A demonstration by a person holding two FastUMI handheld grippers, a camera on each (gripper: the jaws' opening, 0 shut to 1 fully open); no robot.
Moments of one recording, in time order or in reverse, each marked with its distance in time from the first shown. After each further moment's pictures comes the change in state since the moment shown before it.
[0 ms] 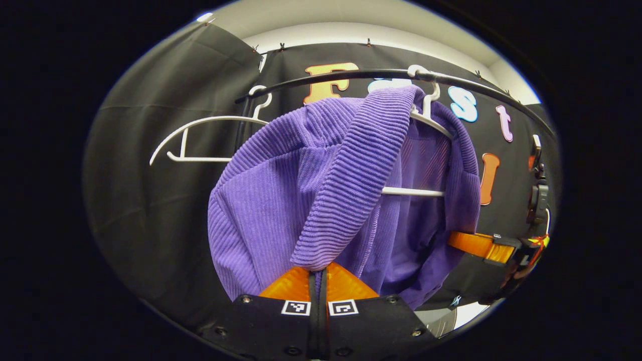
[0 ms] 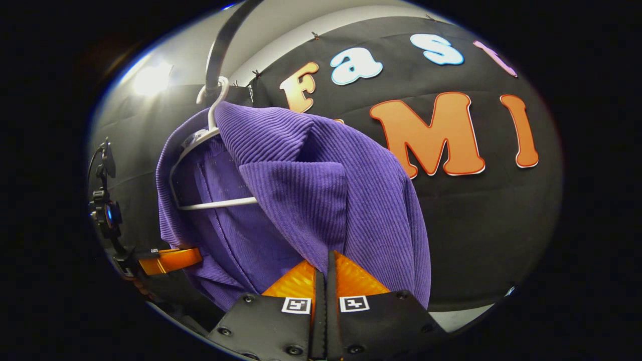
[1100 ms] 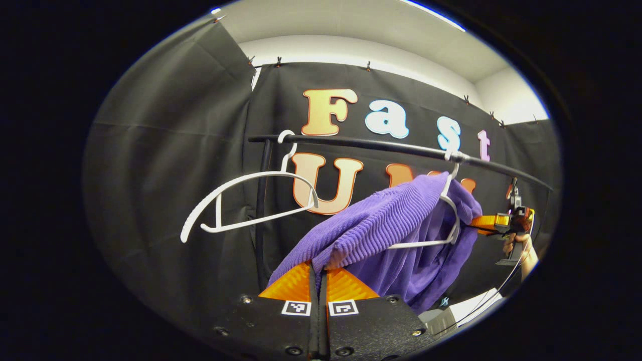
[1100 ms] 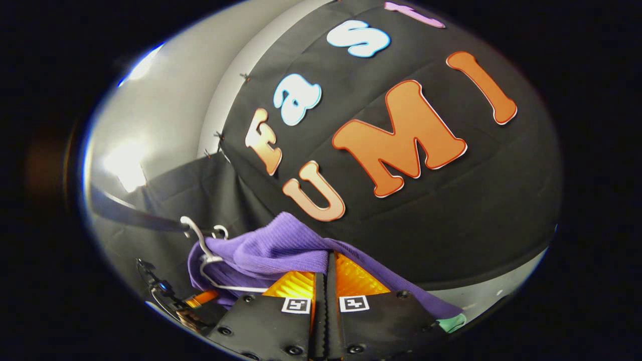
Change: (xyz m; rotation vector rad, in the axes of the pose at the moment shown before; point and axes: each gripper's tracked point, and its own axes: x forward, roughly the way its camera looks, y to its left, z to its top) left arm -0.014 0.104 0.109 -0.036 -0.108 -0.189; right arm -0.047 -0.064 0.144 0.452 -0.197 0.078
